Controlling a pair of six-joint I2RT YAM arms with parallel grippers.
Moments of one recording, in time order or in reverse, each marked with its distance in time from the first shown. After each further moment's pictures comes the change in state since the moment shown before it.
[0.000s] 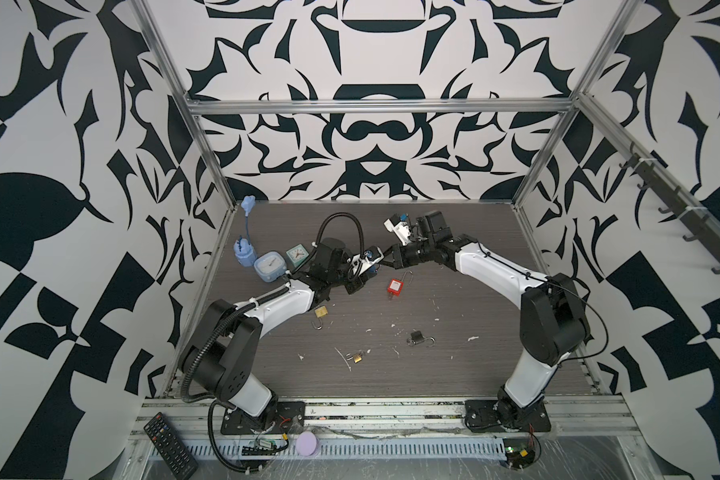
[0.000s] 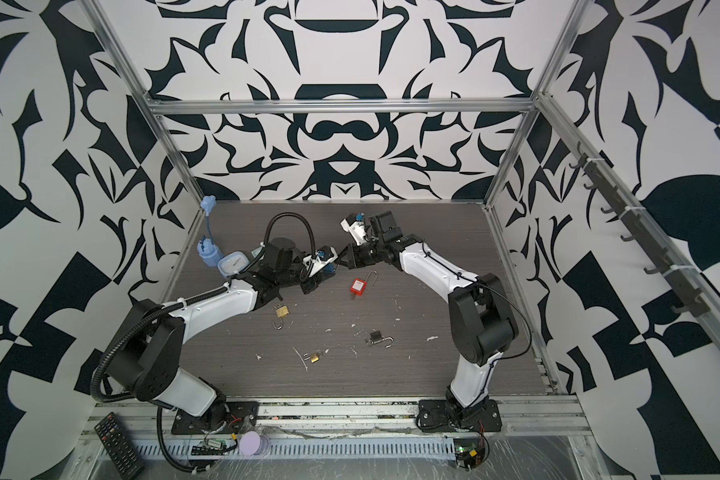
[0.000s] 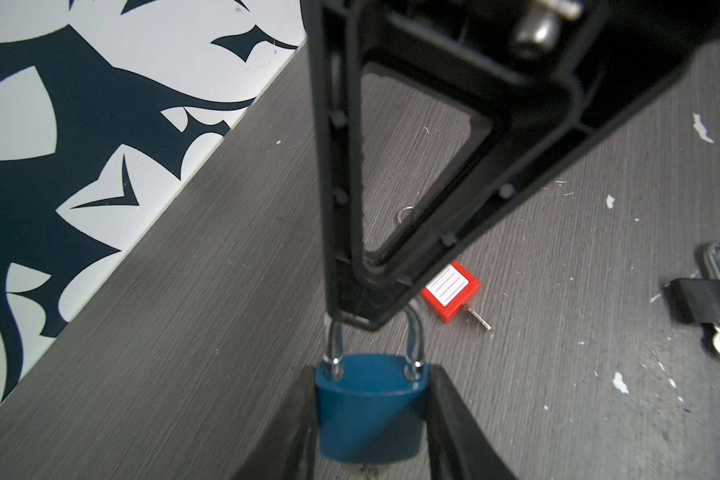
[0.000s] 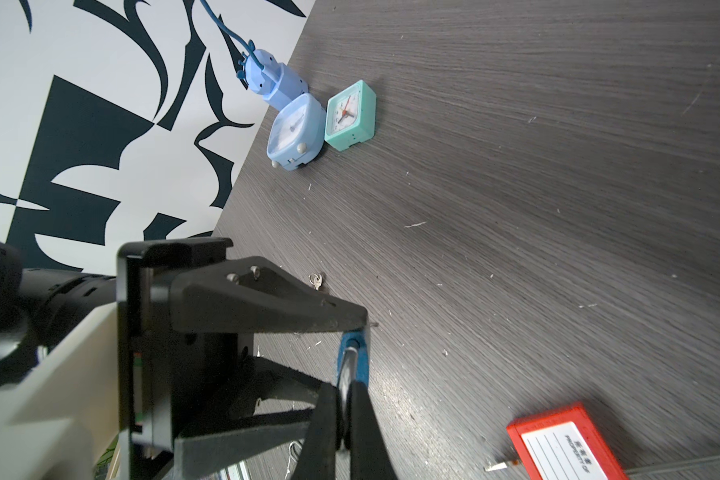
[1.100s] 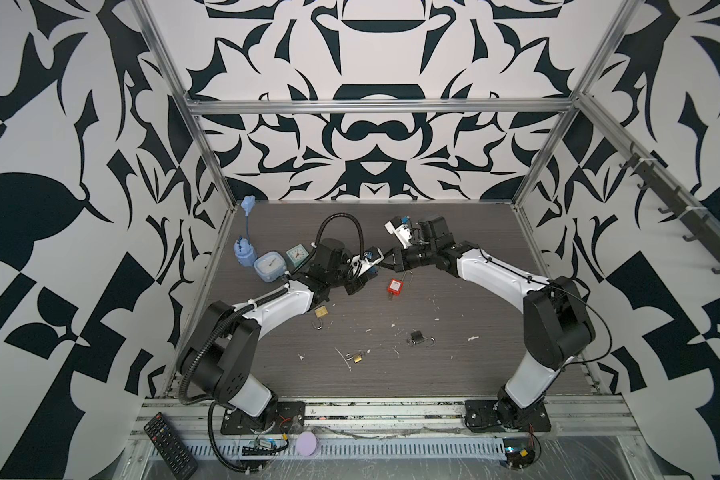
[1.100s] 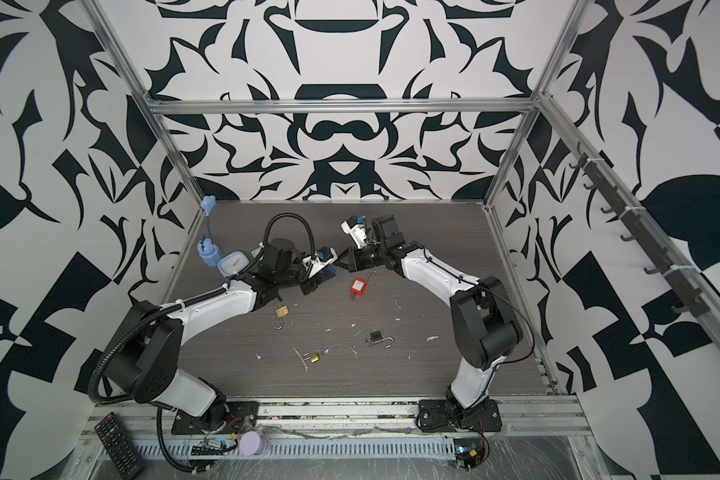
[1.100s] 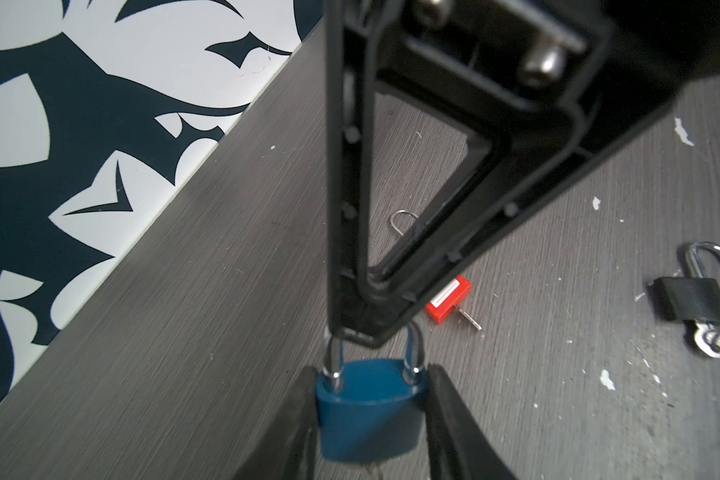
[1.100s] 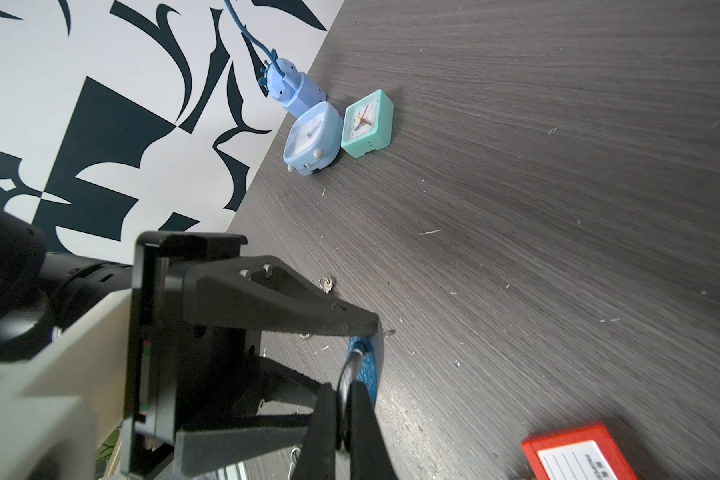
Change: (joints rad) left arm 0.000 -0.024 -0.021 -0.010 0.022 0.012; right arm 0.000 -0.035 -0.085 0.121 -0.042 0.021
